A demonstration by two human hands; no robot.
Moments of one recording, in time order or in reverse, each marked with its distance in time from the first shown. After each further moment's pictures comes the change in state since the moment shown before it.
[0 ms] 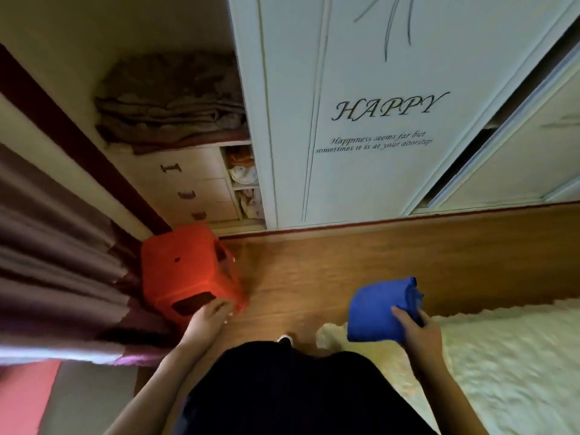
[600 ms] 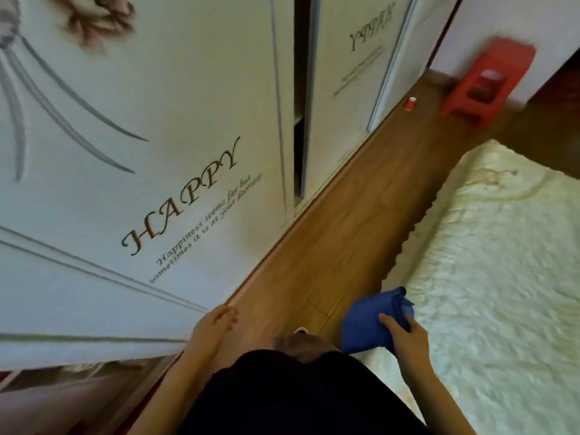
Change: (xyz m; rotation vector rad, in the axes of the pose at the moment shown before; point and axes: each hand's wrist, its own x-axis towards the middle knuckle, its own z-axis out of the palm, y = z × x) left_hand 0.268 0.346 0.203 0.417 -0.492 0.262; right_hand 0.187 -0.075 -0.063 0.342 0.607 0.235
